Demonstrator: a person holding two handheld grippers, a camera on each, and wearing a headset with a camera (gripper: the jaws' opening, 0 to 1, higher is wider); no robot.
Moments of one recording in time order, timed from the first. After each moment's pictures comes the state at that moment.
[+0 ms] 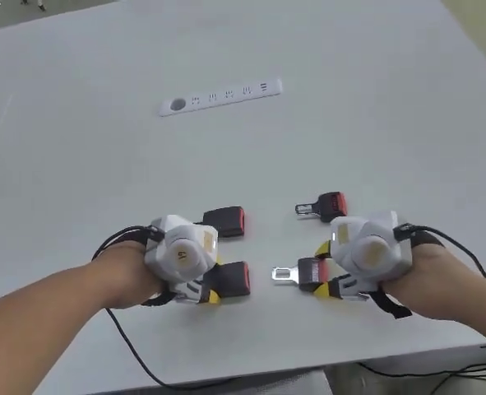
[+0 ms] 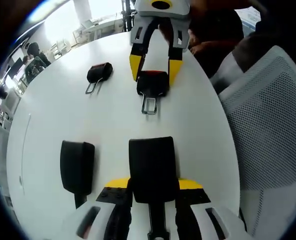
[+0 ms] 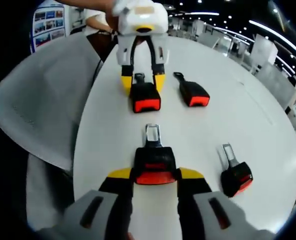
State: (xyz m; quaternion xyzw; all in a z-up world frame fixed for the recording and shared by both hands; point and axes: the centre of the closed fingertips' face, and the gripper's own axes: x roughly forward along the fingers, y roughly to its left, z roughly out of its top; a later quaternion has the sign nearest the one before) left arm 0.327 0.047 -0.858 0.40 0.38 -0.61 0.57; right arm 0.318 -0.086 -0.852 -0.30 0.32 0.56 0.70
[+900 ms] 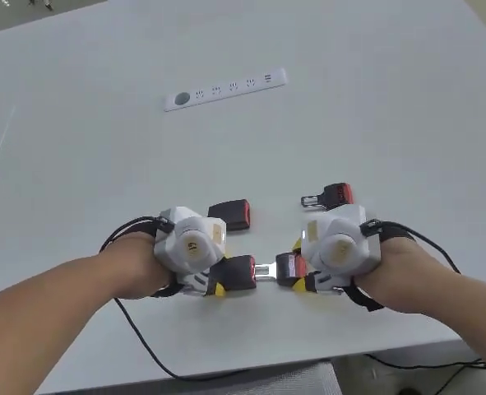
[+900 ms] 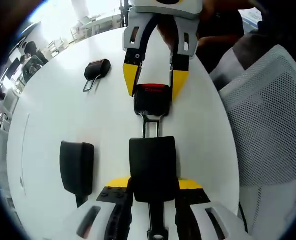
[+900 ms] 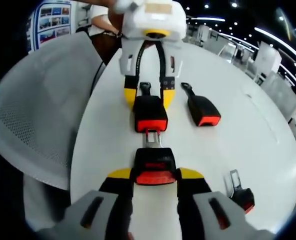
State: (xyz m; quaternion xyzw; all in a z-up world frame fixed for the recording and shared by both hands) left arm 0.327 0.047 -0.858 0.42 0.40 -0.60 0.55; right arm 0.321 -0.047 -0.850 -0.31 0.30 0.57 0.70
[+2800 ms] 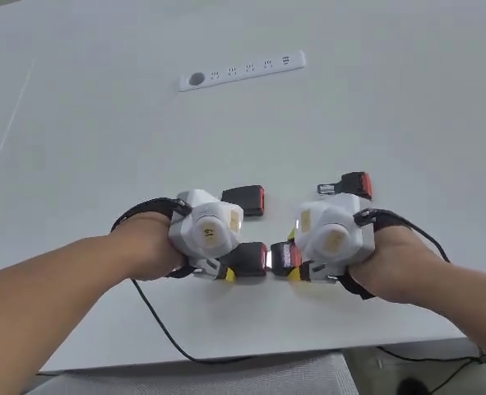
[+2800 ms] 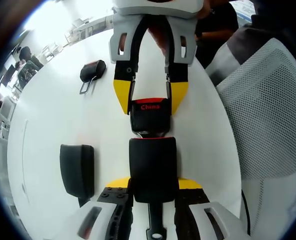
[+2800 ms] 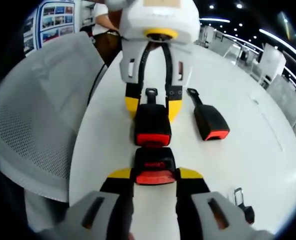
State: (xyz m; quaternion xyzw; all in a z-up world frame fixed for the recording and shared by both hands) left arm 0.330 0.049 -0.859 0.44 0.39 -0.61 0.54; right arm 0.326 -0.020 -0.854 -0.31 0.30 0.59 0.69
